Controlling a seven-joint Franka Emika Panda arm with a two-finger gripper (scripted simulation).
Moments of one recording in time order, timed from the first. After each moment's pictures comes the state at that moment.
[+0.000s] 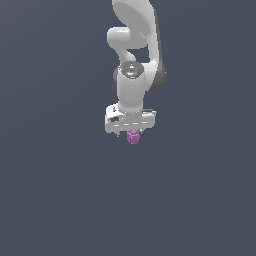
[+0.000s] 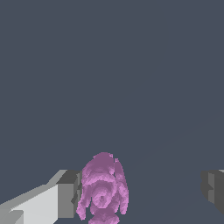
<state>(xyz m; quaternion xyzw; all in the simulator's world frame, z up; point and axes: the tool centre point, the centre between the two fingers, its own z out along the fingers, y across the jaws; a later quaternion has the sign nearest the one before) -0.036 0.006 0.144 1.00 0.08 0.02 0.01</state>
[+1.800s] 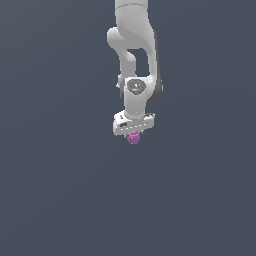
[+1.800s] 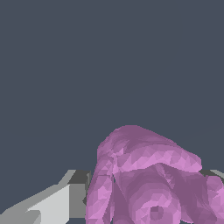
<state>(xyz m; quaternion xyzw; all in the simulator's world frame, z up) -0.095 0.028 0.060 0.99 0.14 0.00 0.00</state>
